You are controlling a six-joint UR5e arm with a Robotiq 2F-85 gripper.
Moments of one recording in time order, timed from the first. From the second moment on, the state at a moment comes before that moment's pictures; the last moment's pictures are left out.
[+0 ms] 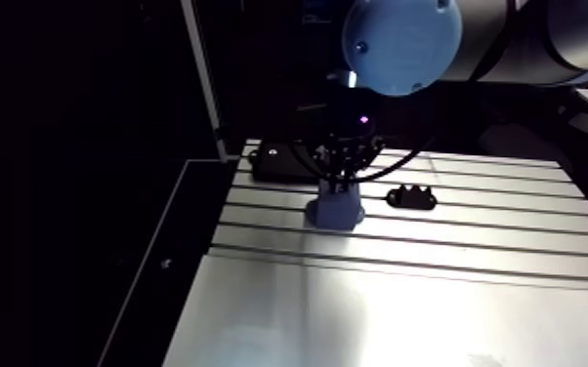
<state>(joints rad) 0.08 -1.24 1.86 -2.11 -1.59 -1.87</state>
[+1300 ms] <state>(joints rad) 0.08 -1.24 1.85 -2.10 -1.59 -2.09</state>
